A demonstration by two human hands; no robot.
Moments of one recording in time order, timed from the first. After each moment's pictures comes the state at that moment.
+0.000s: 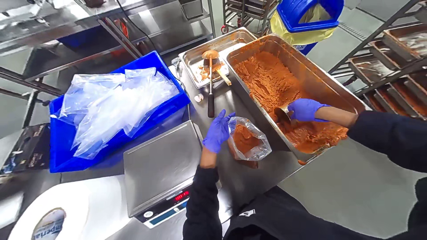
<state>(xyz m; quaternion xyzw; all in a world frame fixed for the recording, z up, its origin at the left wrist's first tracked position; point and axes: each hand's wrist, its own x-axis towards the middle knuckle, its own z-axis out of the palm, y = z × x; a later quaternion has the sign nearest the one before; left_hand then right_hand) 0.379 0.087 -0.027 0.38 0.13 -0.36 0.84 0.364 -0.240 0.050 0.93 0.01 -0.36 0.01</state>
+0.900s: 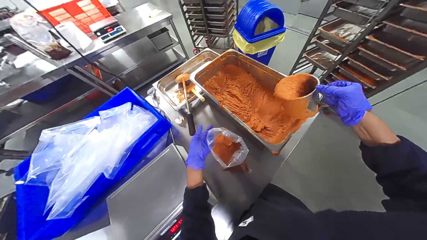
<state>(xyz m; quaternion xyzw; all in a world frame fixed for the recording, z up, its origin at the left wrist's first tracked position) 0.373 0.084 -0.025 0.44 0.14 -0.33 0.82 0.213 -0.325 0.106 0.67 -0.31 0.26 -0.62</state>
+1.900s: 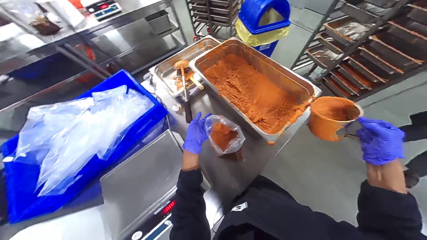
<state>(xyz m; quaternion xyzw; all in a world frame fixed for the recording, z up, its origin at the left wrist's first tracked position) 0.372 0.077 -0.019 0.42 0.13 -0.35 0.83 0.080 -0.351 0.026 0.60 -0.34 0.40 -0.60</state>
